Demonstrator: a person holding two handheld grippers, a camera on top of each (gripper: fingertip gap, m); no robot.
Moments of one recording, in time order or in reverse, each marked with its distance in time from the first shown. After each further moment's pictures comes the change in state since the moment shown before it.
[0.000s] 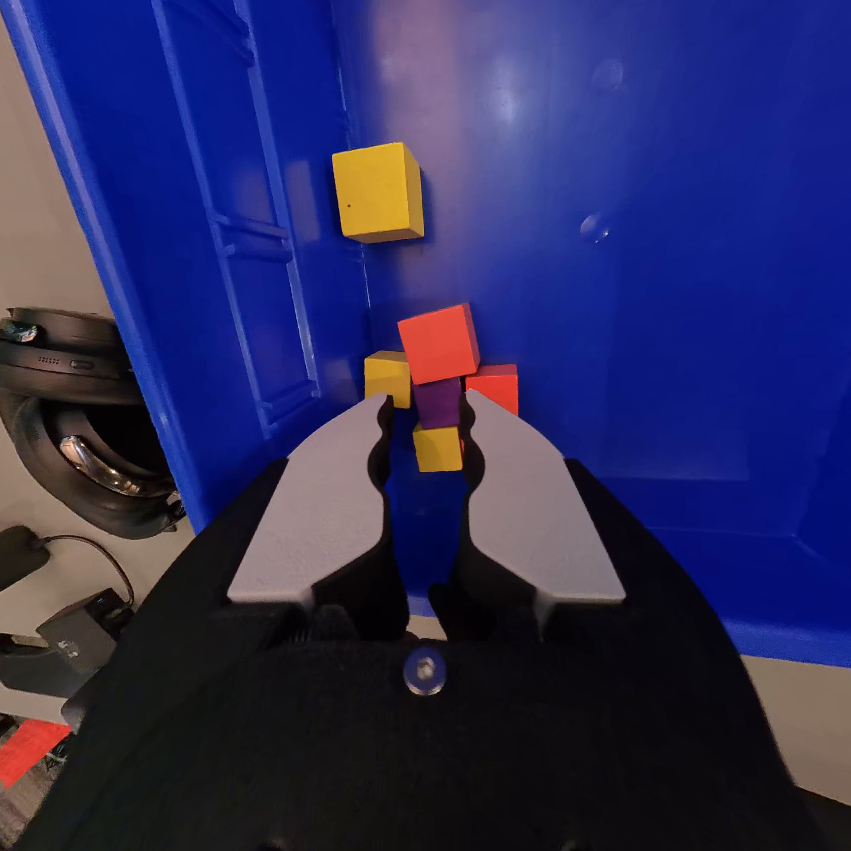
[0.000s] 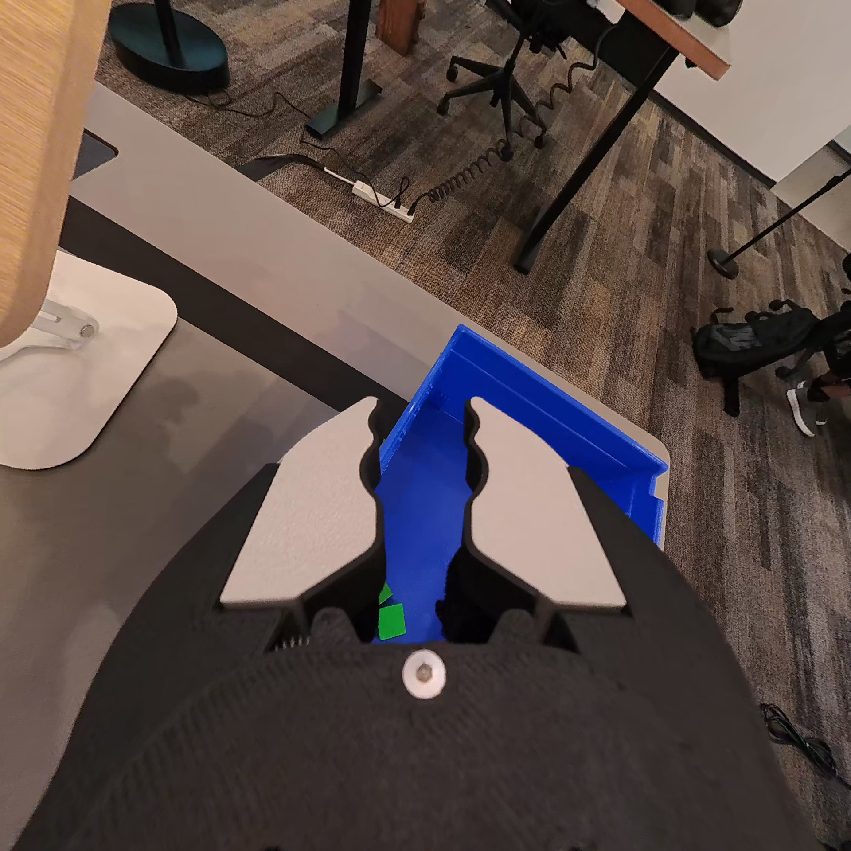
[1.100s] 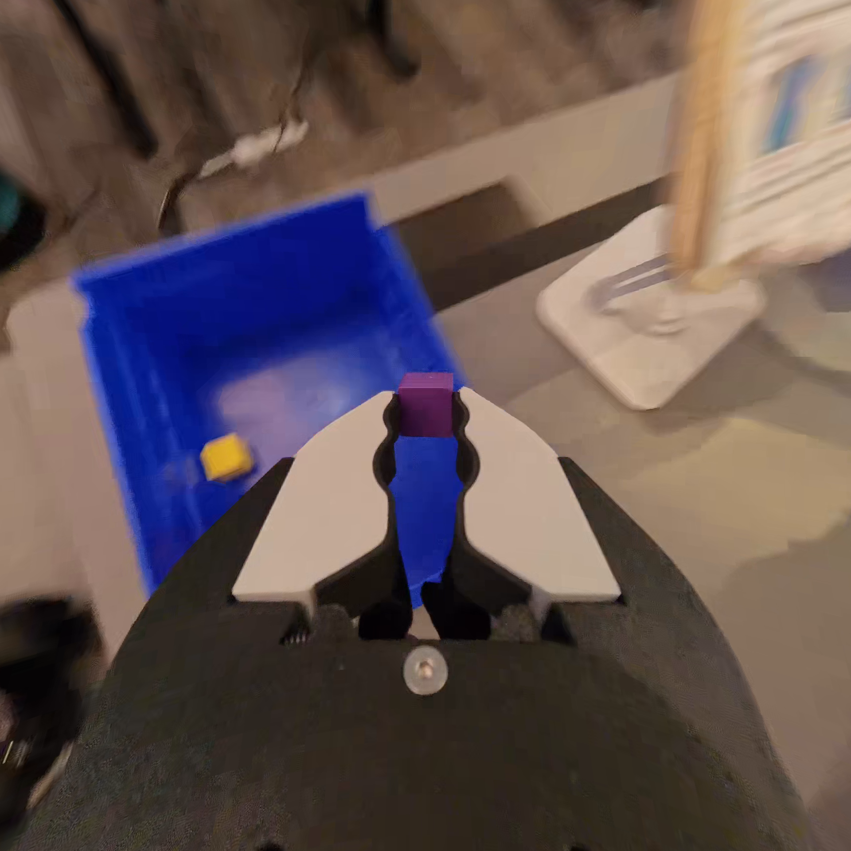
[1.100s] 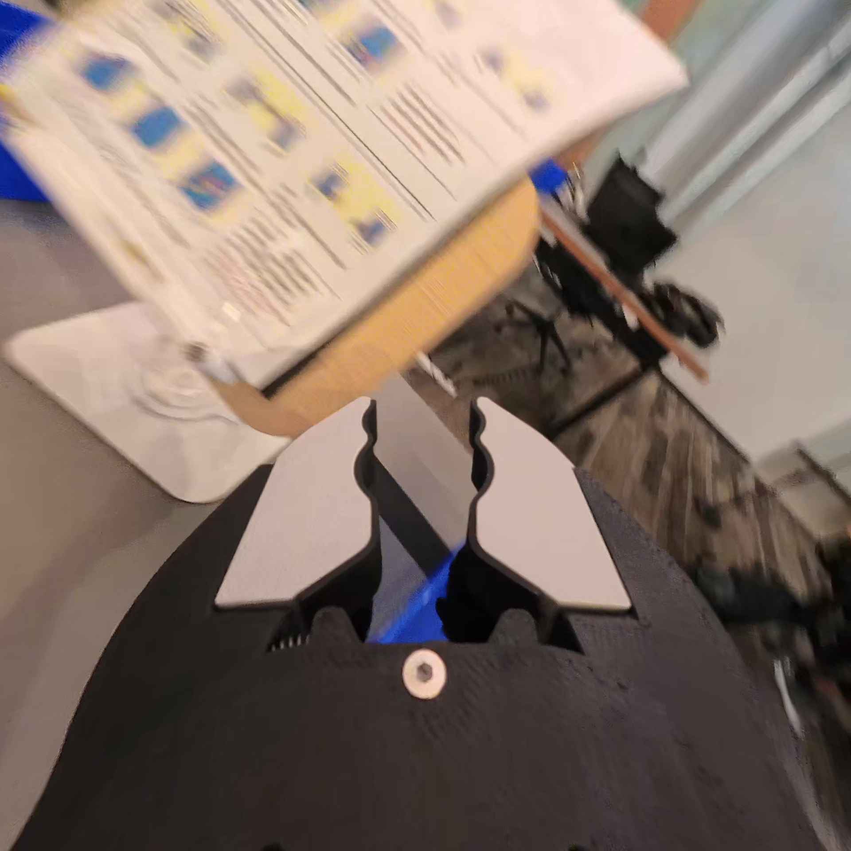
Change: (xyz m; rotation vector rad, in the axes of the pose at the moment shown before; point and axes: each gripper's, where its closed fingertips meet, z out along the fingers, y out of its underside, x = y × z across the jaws) left arm 0.082 -0.056 -0.166 0.627 0.420 0.158; right arm -0.076 -0.083 -0.077 0.408 -0.164 -0.289
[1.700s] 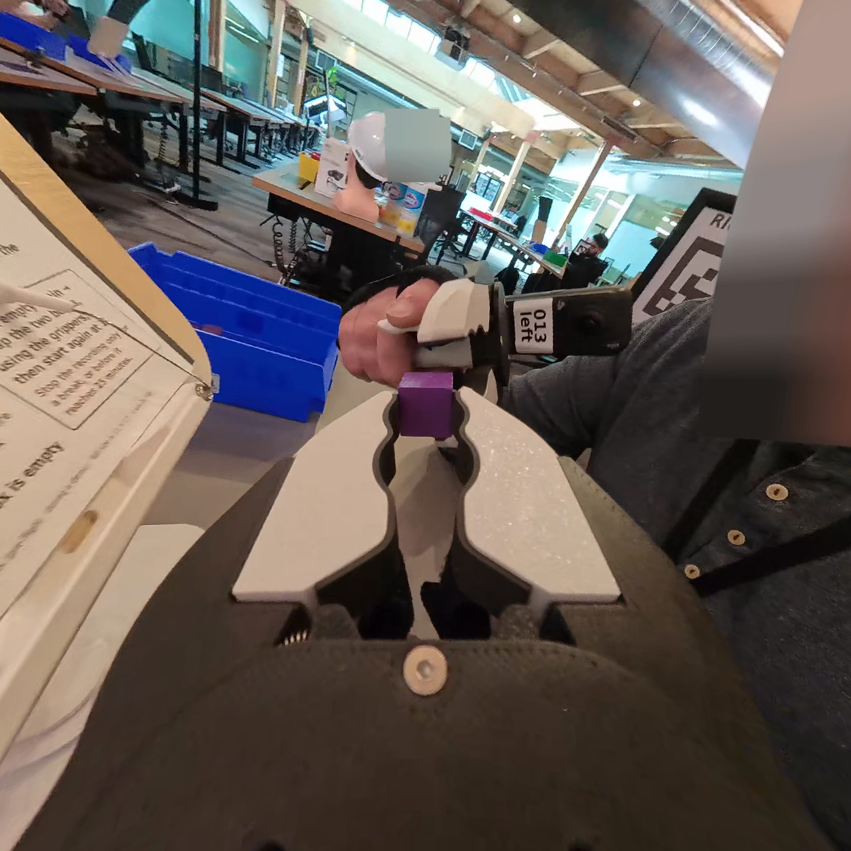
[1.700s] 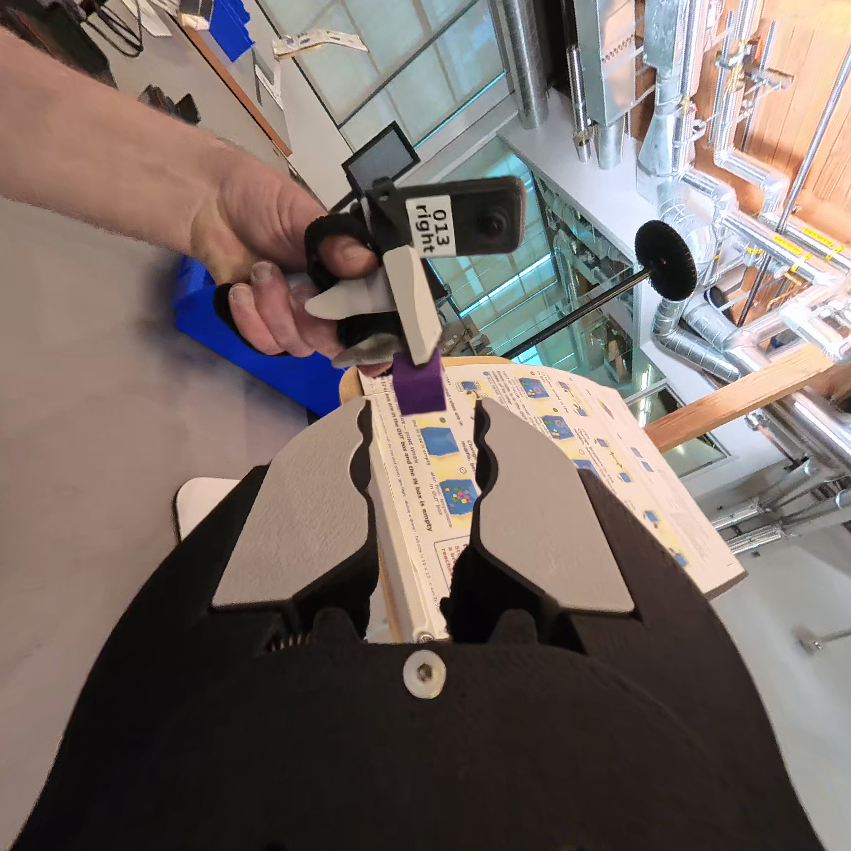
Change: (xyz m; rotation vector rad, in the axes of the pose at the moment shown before) left arm 0.368 -0.071 0.001 0.329 1.202 0.226; right arm -0.194 -0.118 -0.007 0.590 -0.151 -0.483
